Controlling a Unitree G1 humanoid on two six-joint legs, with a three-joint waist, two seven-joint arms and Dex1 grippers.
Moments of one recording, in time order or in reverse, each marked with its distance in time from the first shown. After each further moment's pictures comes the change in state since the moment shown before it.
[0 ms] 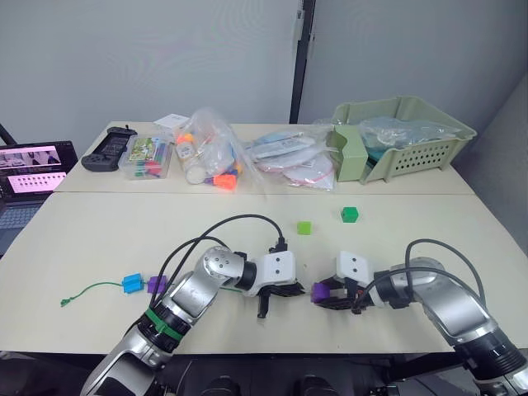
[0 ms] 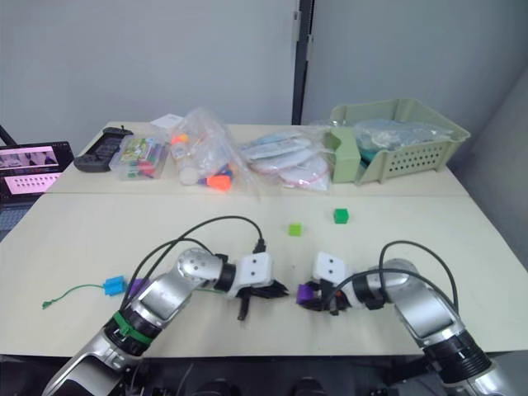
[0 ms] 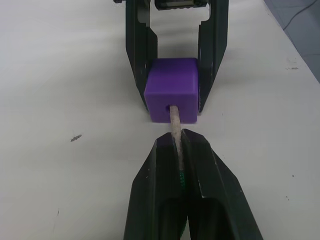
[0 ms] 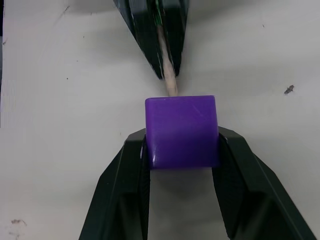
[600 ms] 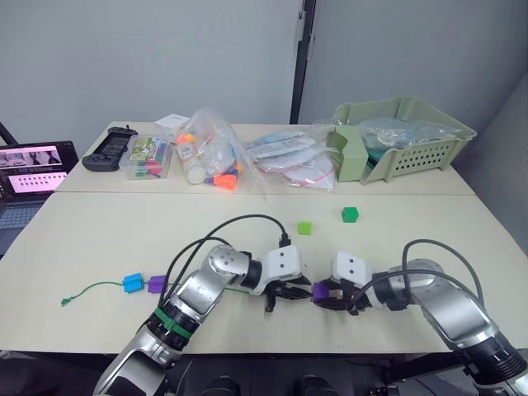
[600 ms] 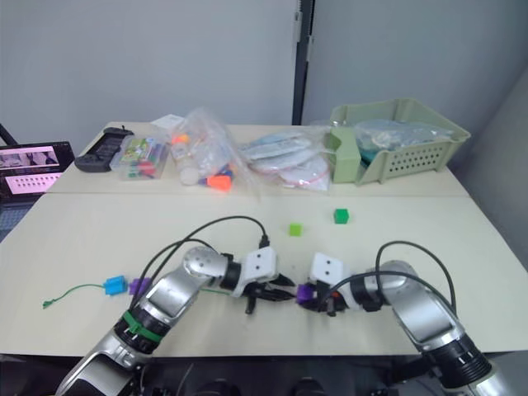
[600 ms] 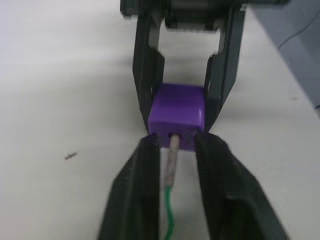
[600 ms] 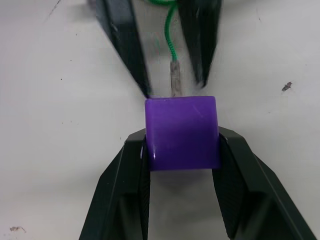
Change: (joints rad) left arm 0.000 -0.036 0.072 -0.007 -0.074 0.040 -0.041; right arm 0.020 0.007 -0.001 -0.072 -0.032 0.067 -0.049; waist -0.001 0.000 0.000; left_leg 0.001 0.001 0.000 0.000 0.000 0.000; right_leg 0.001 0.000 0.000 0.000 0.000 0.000
